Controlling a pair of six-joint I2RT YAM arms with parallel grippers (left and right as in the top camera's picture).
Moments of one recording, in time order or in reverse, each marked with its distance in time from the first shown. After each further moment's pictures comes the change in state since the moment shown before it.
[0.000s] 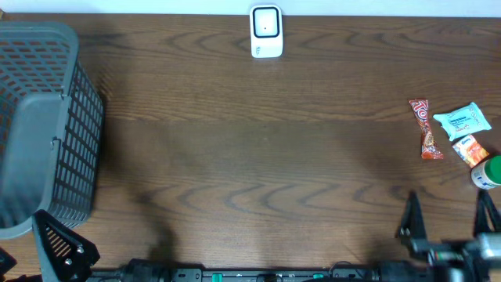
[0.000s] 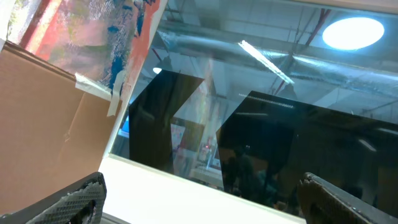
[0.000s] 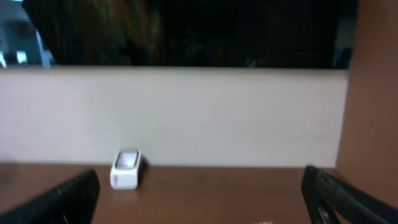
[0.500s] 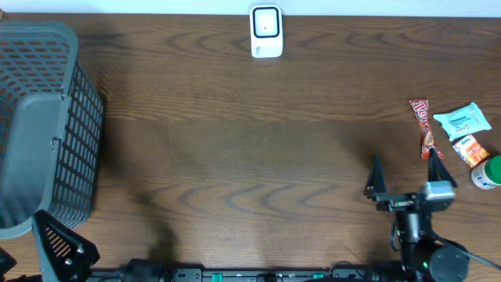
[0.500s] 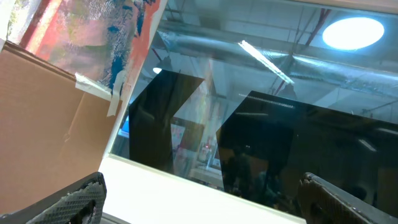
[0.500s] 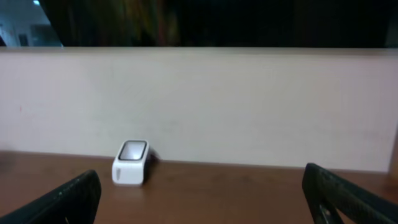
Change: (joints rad) left arm 0.000 0.000 0.000 0.000 0.000 0.000; right arm 0.000 -0.001 -0.539 0.555 -0.079 0.000
